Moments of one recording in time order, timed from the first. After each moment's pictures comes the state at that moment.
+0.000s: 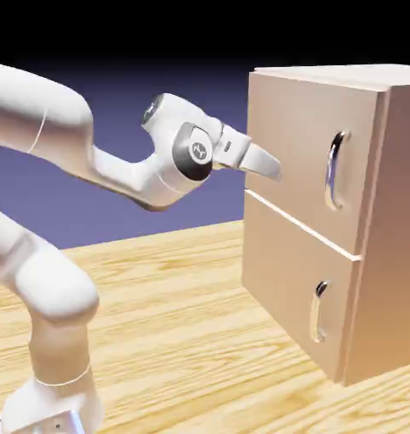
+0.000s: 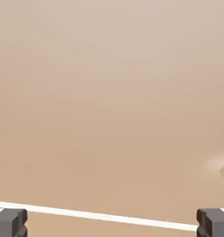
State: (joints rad) arm 0.35 -0.73 -0.39 -2.67 -1.10 2.96 1.56
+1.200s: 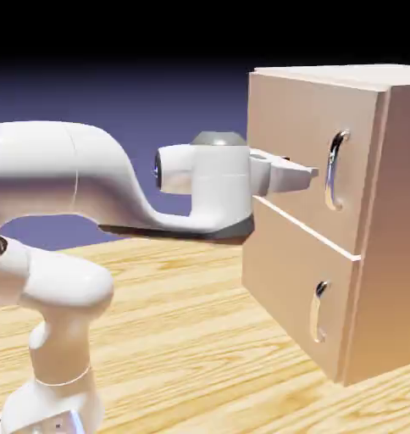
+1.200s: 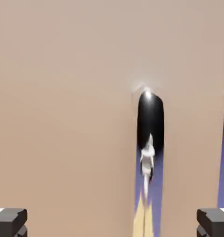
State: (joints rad) arm 0.82 -0.95 -0.94 -2.47 -2.66 2.86 2.72
